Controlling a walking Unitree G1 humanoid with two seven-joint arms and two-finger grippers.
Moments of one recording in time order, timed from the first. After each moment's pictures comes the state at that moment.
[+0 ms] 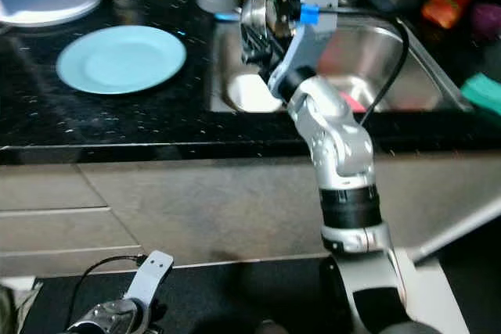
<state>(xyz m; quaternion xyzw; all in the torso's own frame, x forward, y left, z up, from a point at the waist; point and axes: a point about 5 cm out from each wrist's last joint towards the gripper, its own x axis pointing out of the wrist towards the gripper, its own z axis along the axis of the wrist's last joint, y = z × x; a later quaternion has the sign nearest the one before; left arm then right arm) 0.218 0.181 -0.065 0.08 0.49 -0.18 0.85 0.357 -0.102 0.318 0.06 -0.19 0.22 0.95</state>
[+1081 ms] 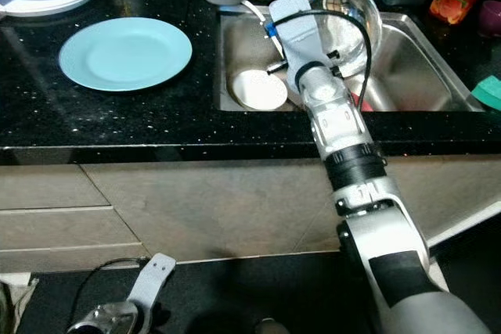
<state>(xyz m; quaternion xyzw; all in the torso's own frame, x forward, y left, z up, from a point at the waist) 0.209 0.178 -0.069 0.07 0.51 -0.21 0.83 0.404 -0.111 0.305 -0.22 -0.10 0.10 0.97</state>
